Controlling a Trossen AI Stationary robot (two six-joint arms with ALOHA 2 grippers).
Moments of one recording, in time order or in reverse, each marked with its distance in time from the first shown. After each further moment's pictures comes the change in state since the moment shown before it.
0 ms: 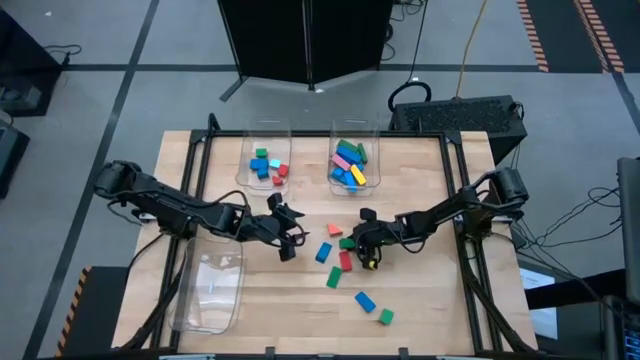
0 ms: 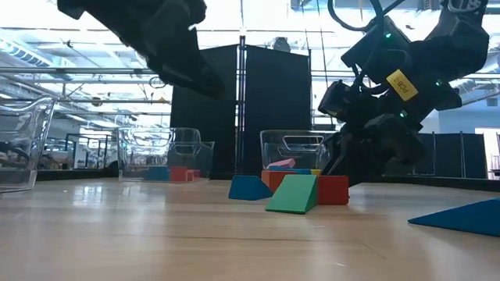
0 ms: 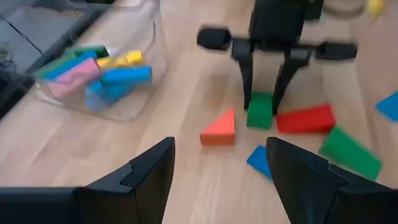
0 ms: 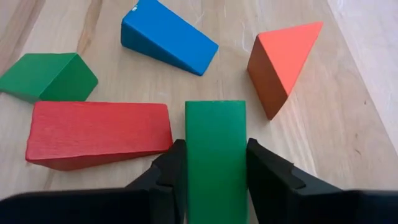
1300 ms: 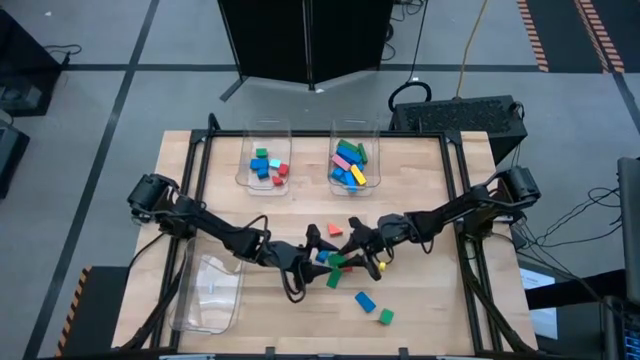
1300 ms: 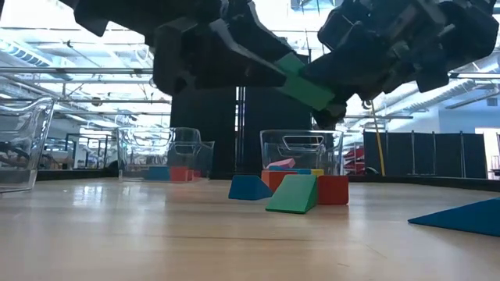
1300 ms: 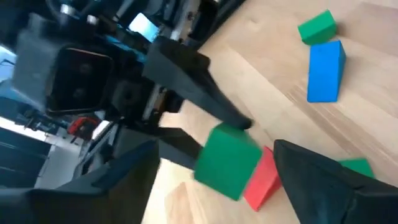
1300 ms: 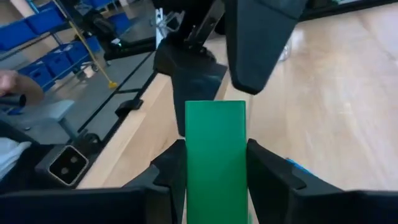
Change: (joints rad) left arm -0.111 0.342 0.113 0.489 0.114 0.887; right arm 0.032 -0.100 0.001 0.386 -0.305 0.150
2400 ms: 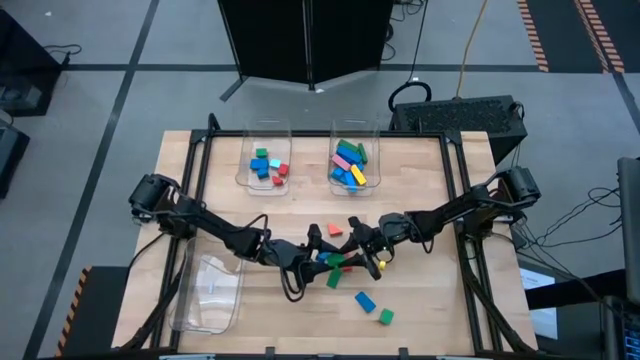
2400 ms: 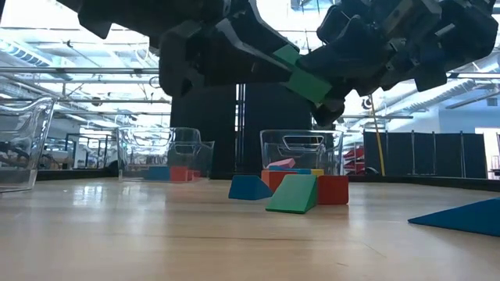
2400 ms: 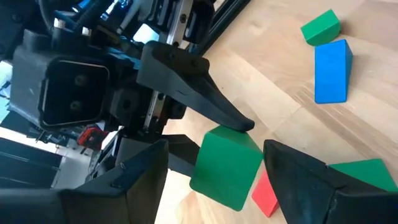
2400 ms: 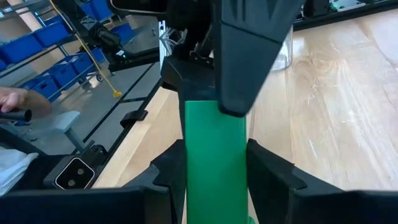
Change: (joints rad) left arm 0.006 0.008 -0.002 0.042 0.012 0.070; right arm 0.000 -0.001 0.000 0.036 -0.009 0.032
